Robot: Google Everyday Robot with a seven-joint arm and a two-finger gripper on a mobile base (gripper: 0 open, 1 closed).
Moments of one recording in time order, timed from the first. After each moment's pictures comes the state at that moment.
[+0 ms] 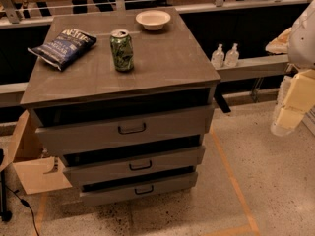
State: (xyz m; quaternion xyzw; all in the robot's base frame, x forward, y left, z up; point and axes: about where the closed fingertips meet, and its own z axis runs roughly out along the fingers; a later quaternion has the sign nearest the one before) arm 0.438 -0.217 0.976 -0.60 0.78 -0.03 0.16
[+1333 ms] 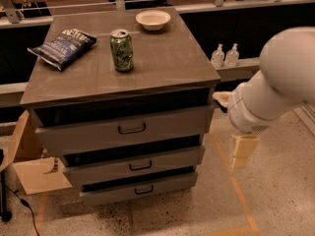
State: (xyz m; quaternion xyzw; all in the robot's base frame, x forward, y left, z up) arm 0.464 -0.169 0.827 -0.72 0.67 -0.06 0.17
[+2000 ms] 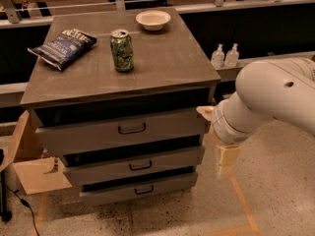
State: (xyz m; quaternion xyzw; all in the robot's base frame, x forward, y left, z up) arm 0.478 -0.144 0.769 -0.75 0.63 -0.04 0.17
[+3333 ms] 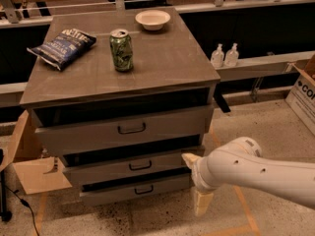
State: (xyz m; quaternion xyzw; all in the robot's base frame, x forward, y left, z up) arm 0.463 -0.120 0.559 -0.75 0.64 -0.01 0.18
